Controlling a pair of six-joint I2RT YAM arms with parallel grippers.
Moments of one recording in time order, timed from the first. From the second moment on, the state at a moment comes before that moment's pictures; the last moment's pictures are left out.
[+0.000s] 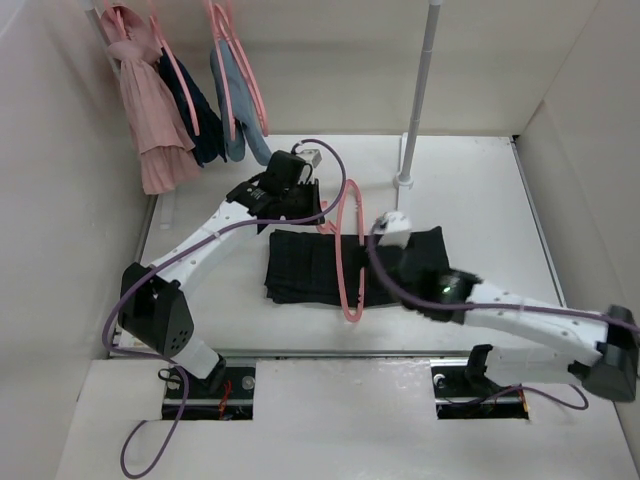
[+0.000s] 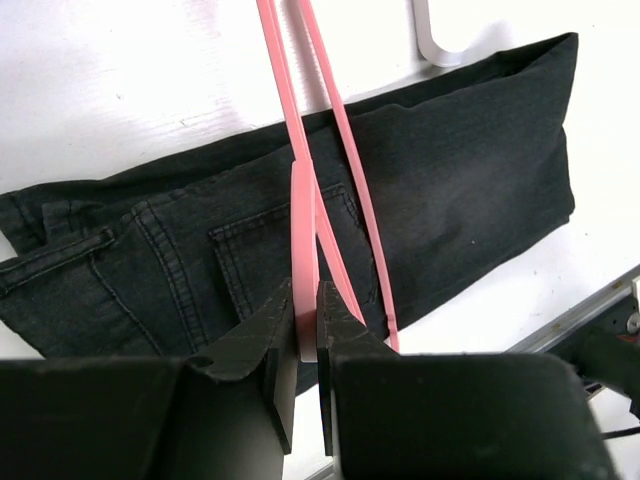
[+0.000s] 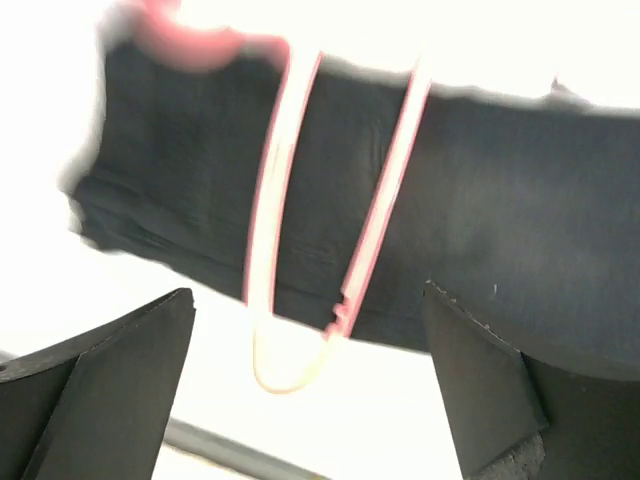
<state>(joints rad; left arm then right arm) -0.57 1.54 1.35 -0.59 0.16 -0.42 1.18 1.22 0.89 -0.44 0.69 0.64</state>
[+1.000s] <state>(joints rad) -0.57 1.54 1.35 -0.59 0.15 -0.43 0.02 1.55 0.84 -0.44 -0.17 0.47</state>
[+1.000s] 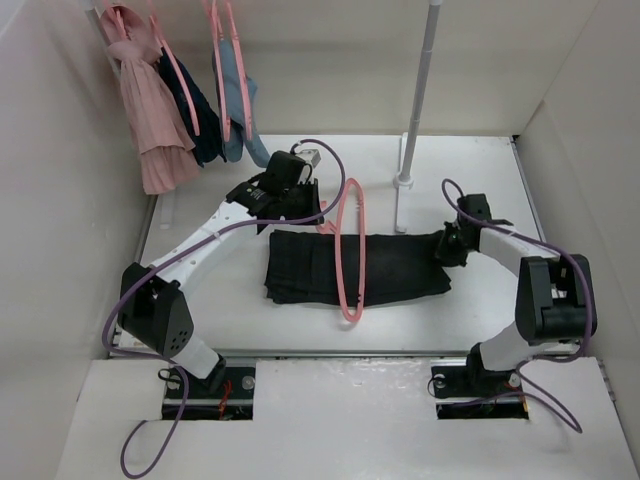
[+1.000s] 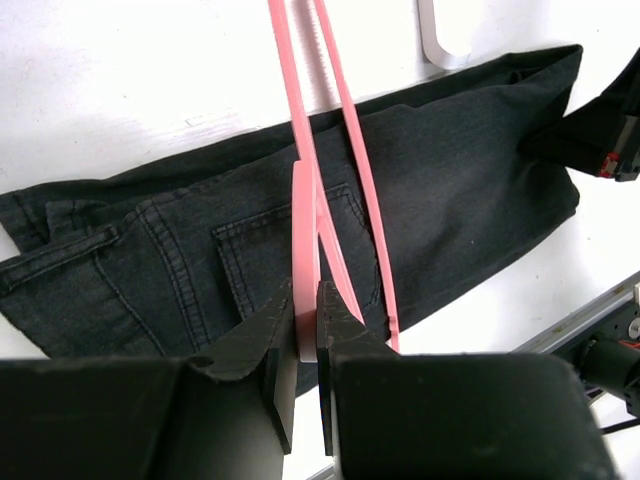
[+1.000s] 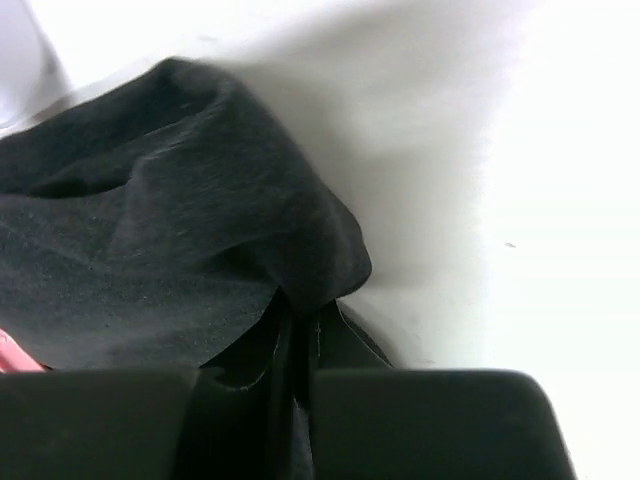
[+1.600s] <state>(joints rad) -0.56 1.53 1.32 -0.62 0.09 -0.39 0.56 1.80 1.22 -0.17 -0.50 0.59</state>
